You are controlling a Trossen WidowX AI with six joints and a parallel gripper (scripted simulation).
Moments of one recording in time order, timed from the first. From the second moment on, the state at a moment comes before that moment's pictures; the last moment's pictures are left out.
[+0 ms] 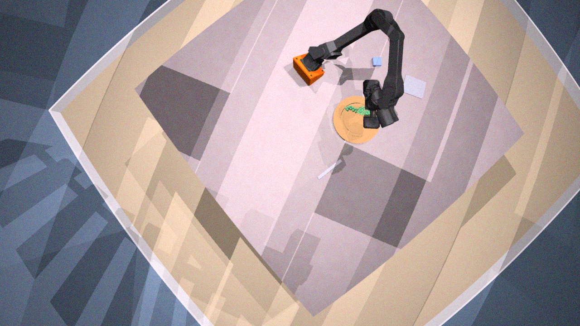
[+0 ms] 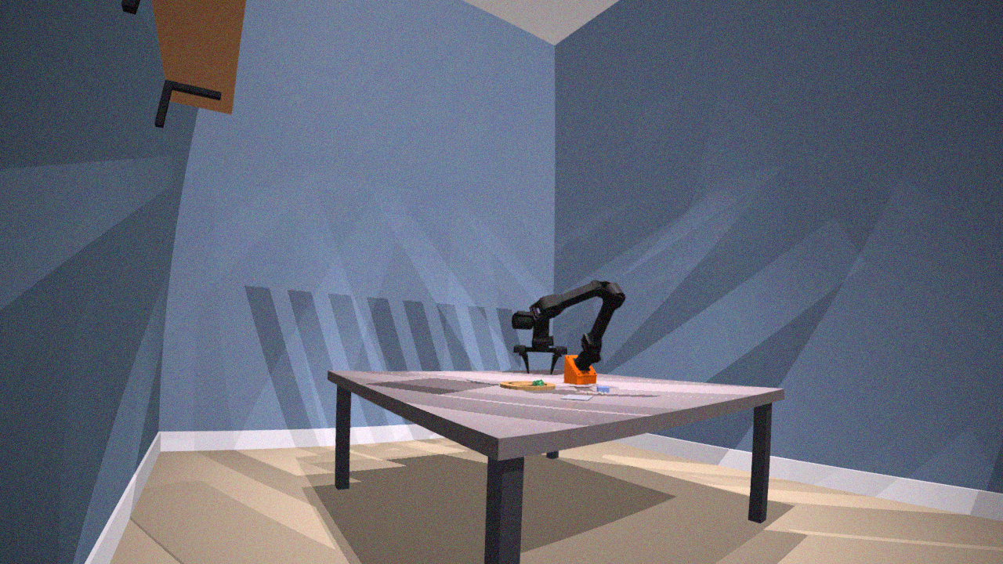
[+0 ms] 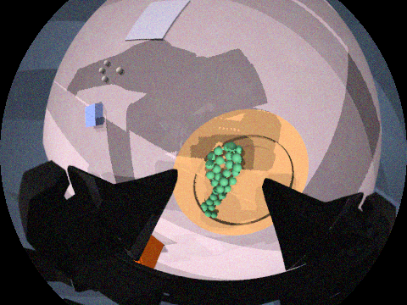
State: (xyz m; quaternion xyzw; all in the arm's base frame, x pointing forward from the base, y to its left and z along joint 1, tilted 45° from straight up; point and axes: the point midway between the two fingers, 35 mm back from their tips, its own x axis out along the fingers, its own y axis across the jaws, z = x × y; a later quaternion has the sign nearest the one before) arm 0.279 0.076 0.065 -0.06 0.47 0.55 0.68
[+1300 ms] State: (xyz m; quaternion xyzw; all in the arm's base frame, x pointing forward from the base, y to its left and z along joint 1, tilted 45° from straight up) arm 0.272 0.099 0.040 -0.04 0.49 0.53 0.69
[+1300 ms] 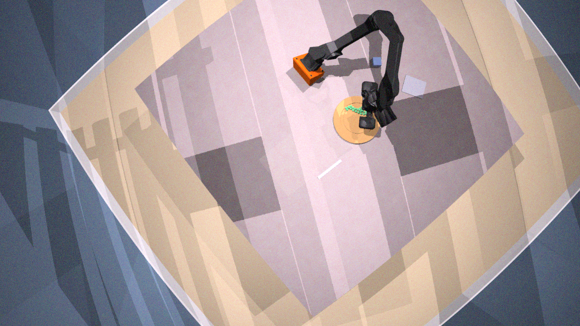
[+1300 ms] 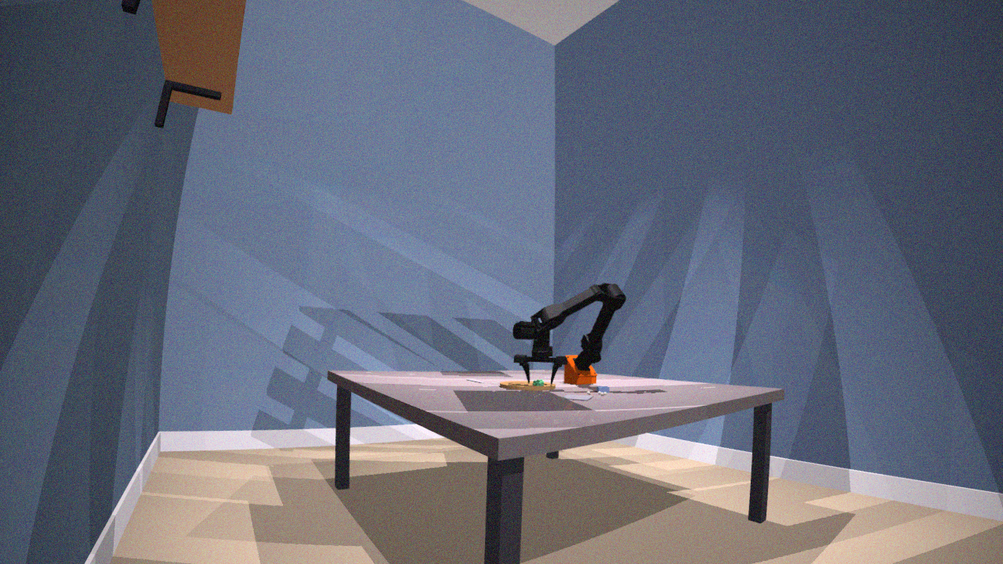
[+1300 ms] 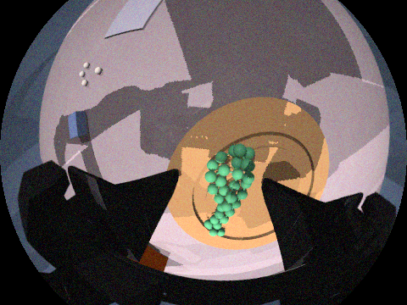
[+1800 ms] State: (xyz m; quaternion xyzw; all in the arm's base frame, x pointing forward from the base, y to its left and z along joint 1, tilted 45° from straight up) arm 0.271 0.101 0.042 -0.03 0.49 0.54 0.68
